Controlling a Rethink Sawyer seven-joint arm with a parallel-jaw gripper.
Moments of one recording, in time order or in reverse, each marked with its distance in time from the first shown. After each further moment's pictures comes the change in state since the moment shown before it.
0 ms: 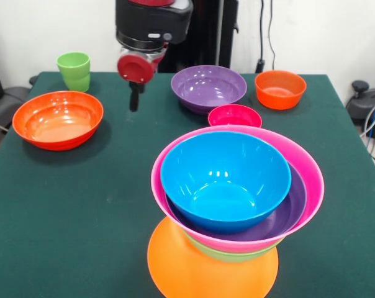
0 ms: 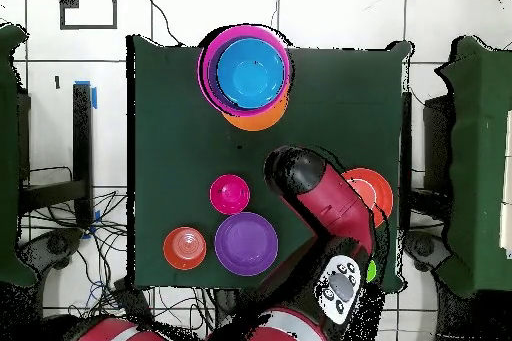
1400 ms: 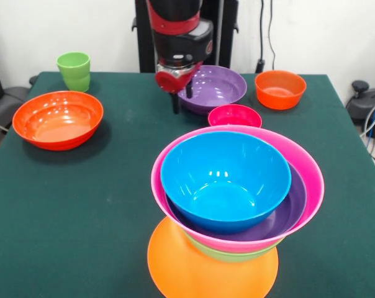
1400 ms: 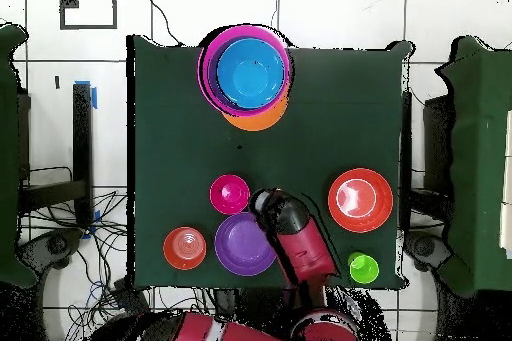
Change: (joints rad) arm -0.193 -0.063 0.360 0.411 0.219 -0.306 0.041
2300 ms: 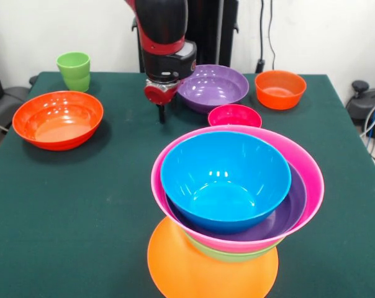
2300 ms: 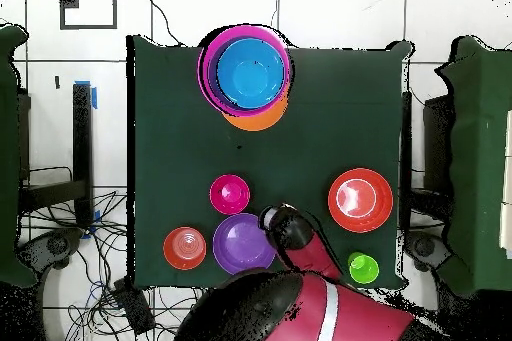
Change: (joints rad) arm -0.197 0.094 0.132 0.059 -0.191 -0.236 0.000
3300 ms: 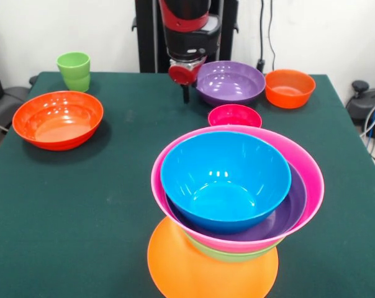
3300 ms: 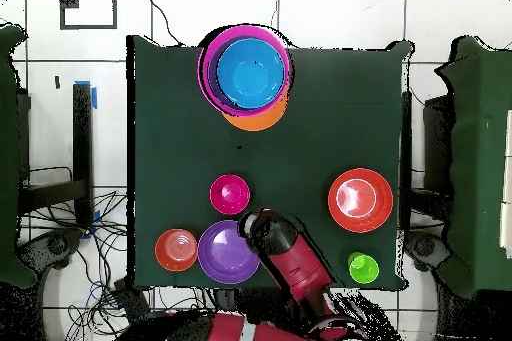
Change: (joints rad) arm 0.153 -0.114 -0.085 0.030 -0.004 0.185 0.000
